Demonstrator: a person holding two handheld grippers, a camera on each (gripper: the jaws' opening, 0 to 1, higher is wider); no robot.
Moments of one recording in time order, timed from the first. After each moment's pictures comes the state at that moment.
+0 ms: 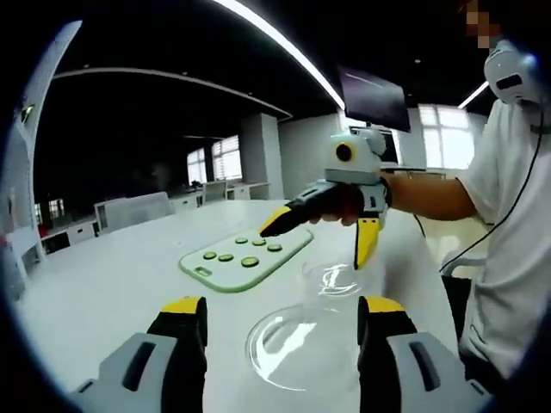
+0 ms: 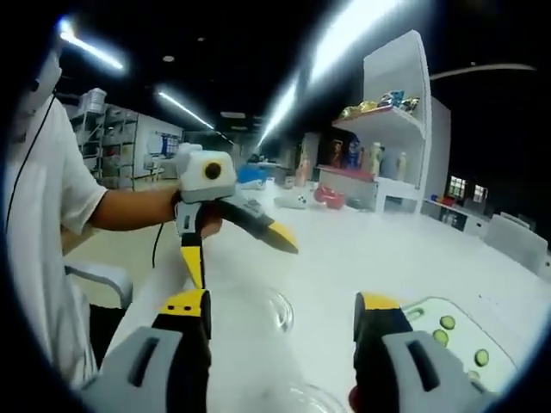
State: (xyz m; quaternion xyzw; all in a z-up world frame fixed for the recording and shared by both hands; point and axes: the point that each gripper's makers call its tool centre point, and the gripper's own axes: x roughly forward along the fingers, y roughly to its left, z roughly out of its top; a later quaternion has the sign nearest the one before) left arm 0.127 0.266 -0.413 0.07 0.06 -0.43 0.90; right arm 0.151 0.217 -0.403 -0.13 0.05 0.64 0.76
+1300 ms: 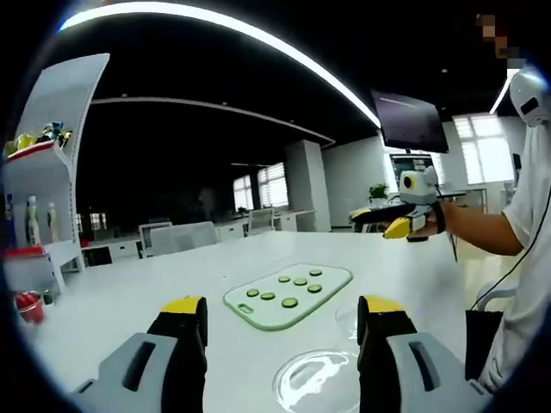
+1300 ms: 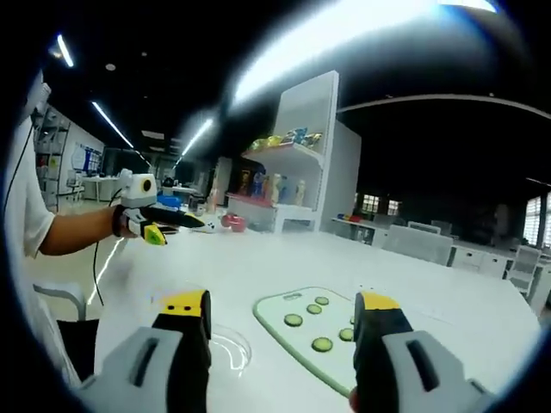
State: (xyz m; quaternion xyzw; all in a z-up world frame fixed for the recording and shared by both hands) left arm 0.133 0.289 -0.358 0.05 -0.02 -0.31 0.95; right arm 0.188 0.048 -0.344 -0.08 -0.02 0.45 0.89
